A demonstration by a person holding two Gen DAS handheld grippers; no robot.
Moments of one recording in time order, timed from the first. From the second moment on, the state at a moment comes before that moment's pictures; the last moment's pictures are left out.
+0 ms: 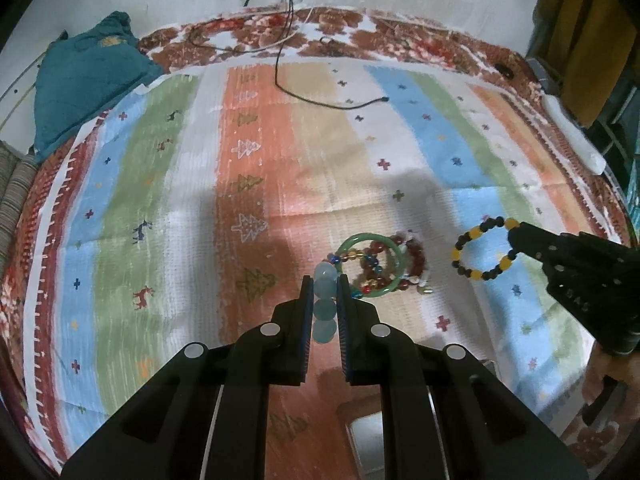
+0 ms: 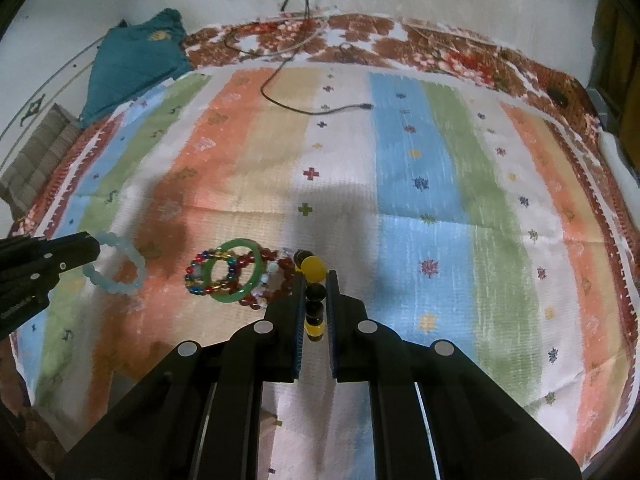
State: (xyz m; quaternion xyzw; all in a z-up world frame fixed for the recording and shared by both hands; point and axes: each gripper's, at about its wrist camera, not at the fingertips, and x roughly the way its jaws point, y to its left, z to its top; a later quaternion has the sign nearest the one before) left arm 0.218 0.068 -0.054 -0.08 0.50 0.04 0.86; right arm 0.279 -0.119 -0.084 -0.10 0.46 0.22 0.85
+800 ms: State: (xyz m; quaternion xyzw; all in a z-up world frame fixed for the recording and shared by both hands) left arm 0.148 0.036 -0.017 -0.07 0.44 0.01 0.89; right arm 0.191 -0.121 -0.043 -0.11 0.38 0.26 0.88
